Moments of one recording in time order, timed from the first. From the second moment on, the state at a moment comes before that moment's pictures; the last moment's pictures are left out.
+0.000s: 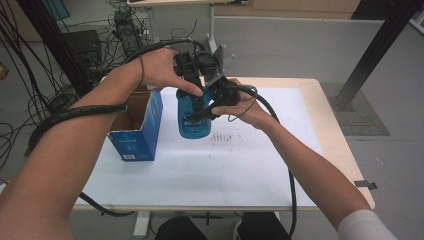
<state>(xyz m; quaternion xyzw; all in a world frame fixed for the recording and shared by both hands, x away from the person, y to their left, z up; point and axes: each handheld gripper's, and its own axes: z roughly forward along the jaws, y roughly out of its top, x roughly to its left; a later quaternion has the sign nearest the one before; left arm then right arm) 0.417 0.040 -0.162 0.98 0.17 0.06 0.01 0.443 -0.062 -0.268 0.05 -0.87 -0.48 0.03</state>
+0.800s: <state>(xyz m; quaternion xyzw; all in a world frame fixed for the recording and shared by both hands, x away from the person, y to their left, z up) 0.415 0.042 -0.163 0.98 0.17 0.05 0.01 0.441 -0.063 -0.266 0.05 -0.87 -0.48 0.03</state>
